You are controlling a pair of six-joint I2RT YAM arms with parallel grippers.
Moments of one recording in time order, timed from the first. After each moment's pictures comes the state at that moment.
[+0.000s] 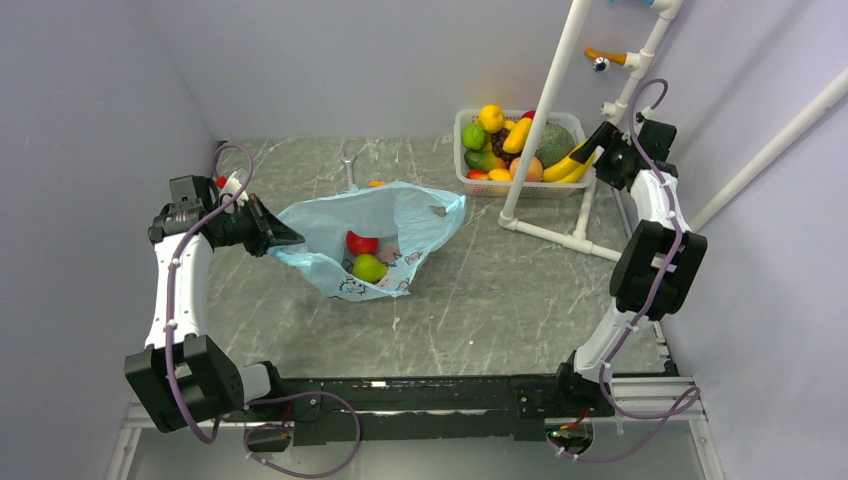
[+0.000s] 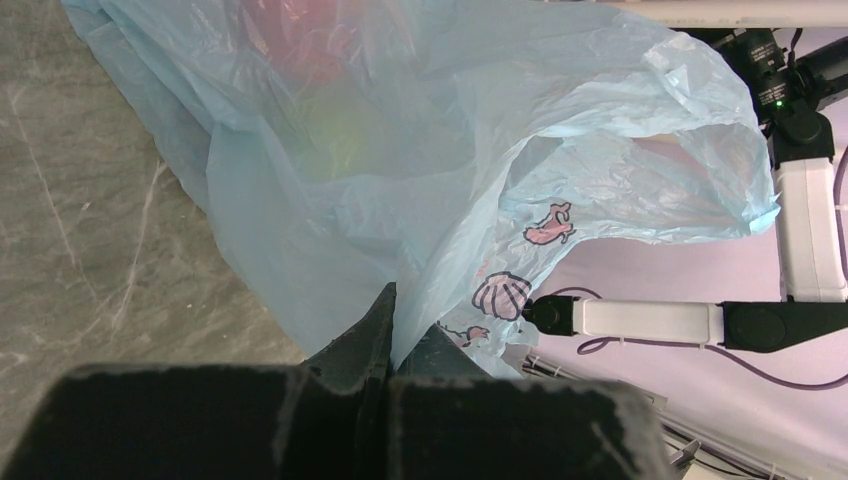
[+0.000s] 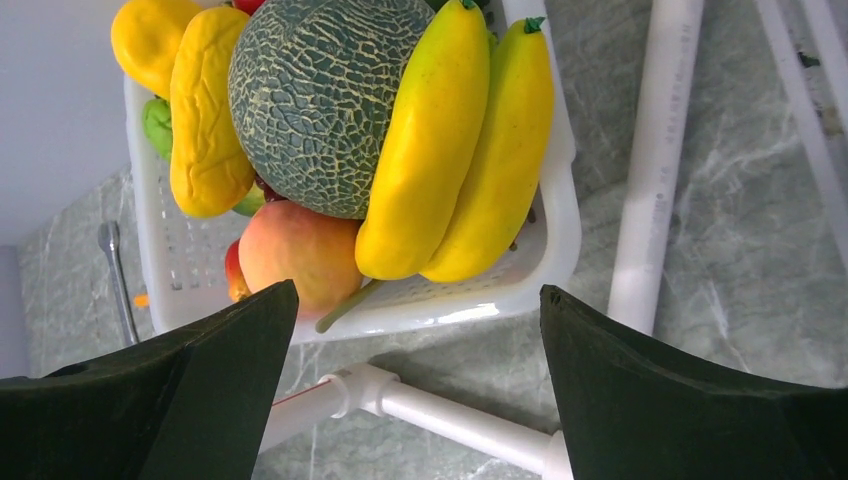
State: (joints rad) left arm 0.30 1.24 1.13 -0.92 0.89 -0.33; right arm -0.35 1.85 1.55 -0.33 -0.41 0.37
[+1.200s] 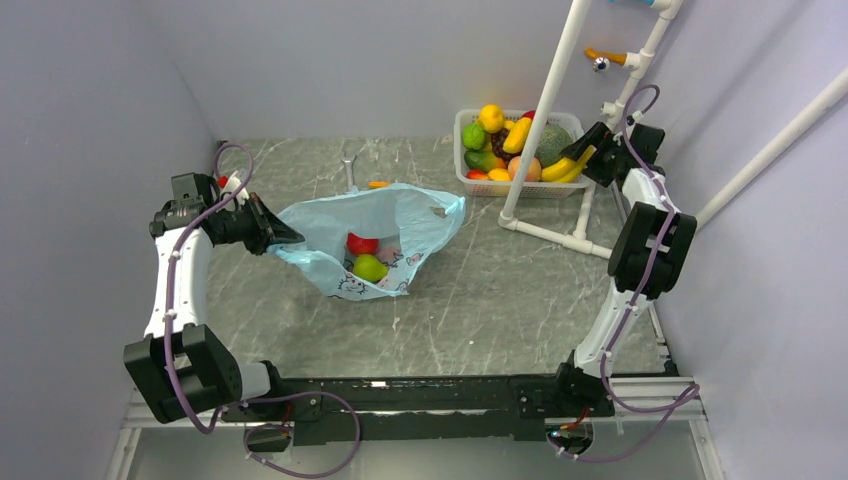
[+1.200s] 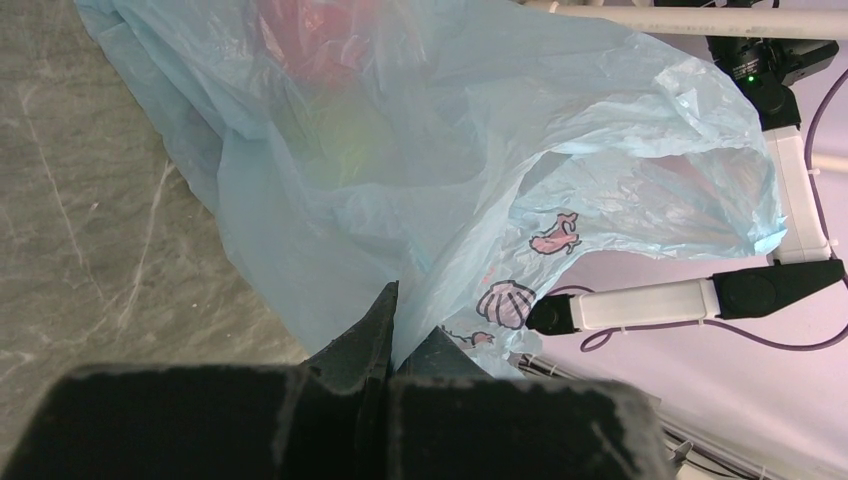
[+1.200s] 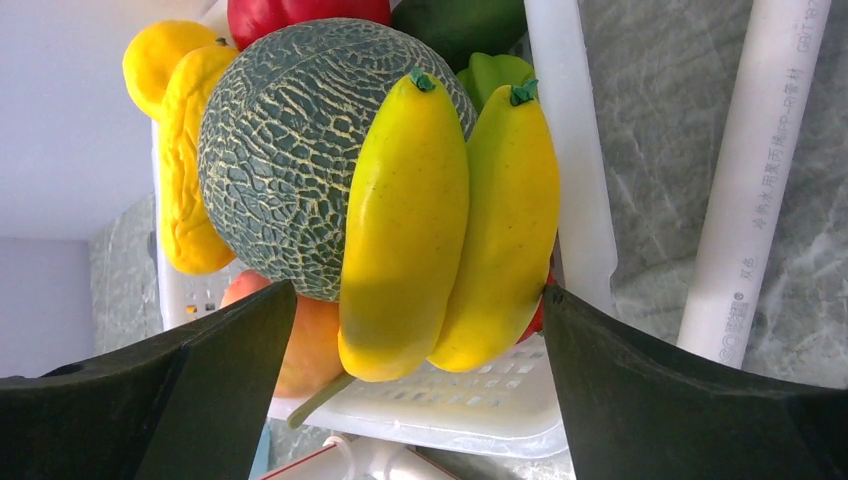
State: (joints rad) left arm 0.30 1.28 1.15 -0.93 0.89 -0.32; right arm -0.34 2.05 1.62 -0.16 -0.54 0.46
